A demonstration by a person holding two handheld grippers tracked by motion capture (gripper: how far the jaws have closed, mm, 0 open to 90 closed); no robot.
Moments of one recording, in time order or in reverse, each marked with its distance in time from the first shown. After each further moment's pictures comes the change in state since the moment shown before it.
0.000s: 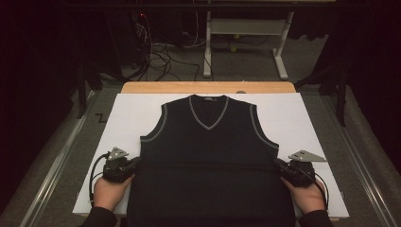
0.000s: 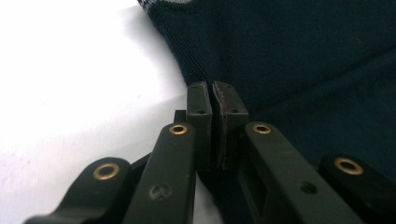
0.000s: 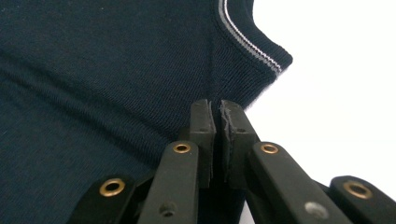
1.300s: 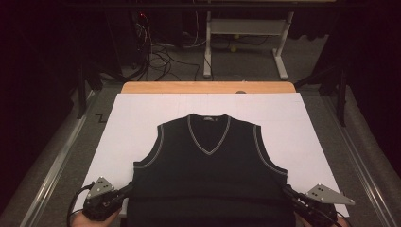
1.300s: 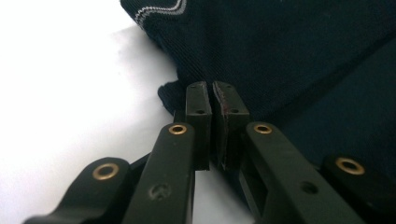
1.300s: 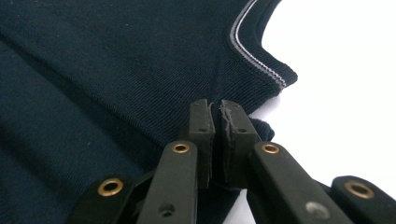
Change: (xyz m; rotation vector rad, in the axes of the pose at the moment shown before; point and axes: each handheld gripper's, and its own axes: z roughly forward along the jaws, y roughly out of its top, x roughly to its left) left arm -0.033 -0.058 -0.075 0.024 -0.086 0.081; right arm 0.031 -0.053 -0.082 -0.051 0.082 -0.087
